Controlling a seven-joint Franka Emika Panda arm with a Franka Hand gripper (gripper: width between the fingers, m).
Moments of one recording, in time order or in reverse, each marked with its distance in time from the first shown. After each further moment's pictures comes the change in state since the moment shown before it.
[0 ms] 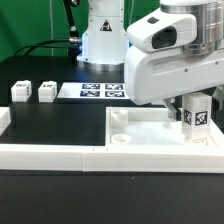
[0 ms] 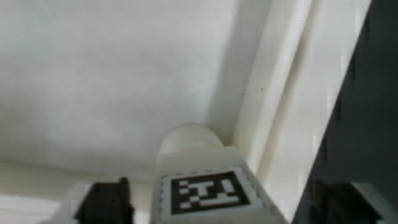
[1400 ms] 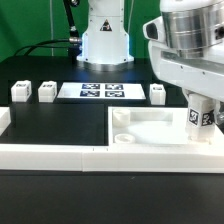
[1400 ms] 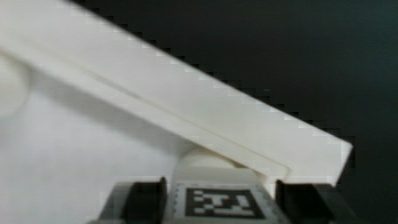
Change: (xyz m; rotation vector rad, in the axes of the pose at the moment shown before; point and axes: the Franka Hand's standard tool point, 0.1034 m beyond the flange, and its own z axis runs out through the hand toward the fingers) arm 0.011 -0.016 0.003 0.147 -0.027 1.435
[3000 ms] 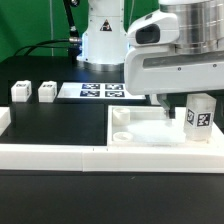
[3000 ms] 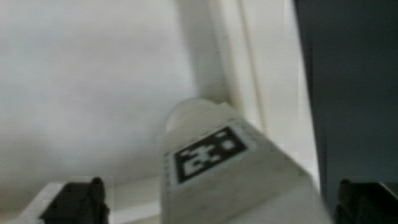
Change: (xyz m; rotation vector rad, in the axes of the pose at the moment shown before) arm 0.017 0.005 -0.006 -0.090 0.081 -1.089
